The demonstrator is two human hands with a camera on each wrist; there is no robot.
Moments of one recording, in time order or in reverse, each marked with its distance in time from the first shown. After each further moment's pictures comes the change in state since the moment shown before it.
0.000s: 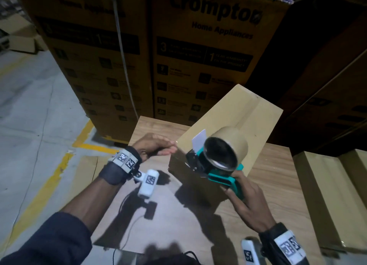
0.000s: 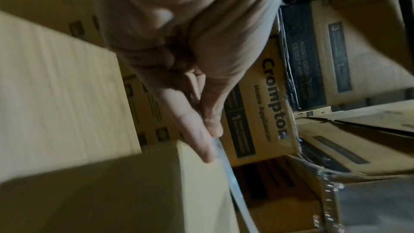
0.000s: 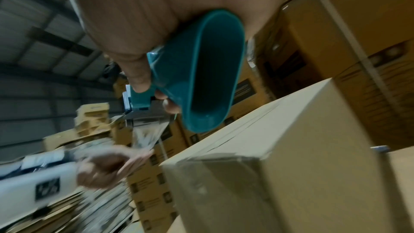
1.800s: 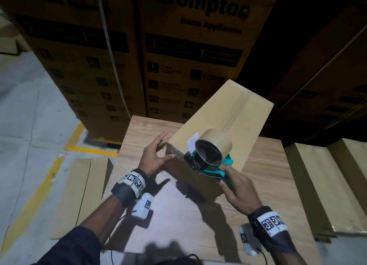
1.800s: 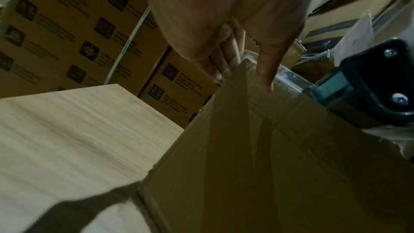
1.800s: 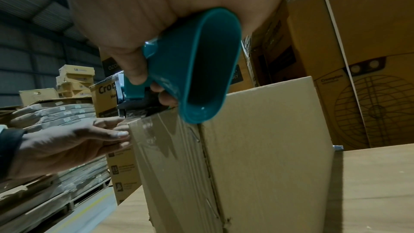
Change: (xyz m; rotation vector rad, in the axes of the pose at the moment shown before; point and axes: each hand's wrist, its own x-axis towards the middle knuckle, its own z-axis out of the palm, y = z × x) left_hand 0.037 -0.081 0.007 0.470 0.213 0.545; right_hand 0.001 0.046 0.020 -0.231 -0.036 0.022
